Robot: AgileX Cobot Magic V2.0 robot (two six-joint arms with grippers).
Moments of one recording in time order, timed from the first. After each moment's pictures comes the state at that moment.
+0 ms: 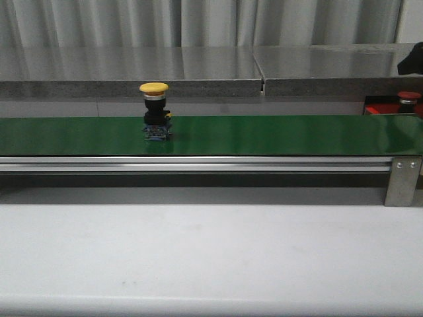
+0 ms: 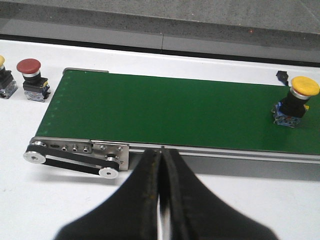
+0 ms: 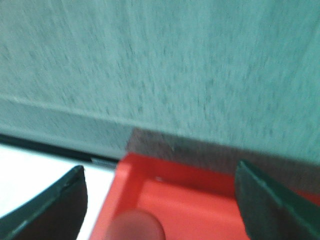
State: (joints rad) left arm 0.15 0.63 -0.55 -0.54 0.49 0.43; right arm -0.38 2.22 -1.76 1.51 0.46 -1.67
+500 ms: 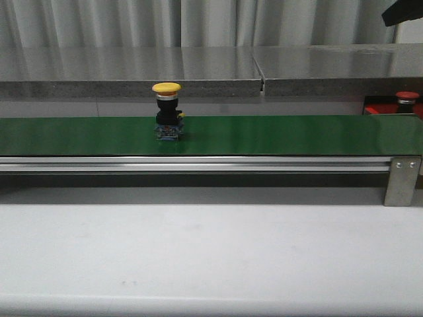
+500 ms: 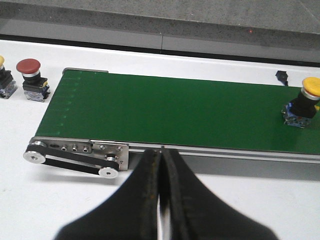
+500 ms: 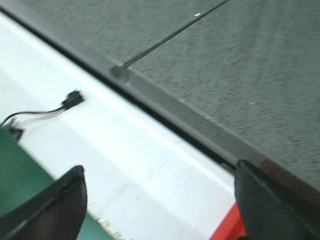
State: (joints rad) left arm 0.15 0.63 -0.55 -0.54 0.49 0.43; right arm -0.36 1.99 -1.77 1.09 0.96 -1.45
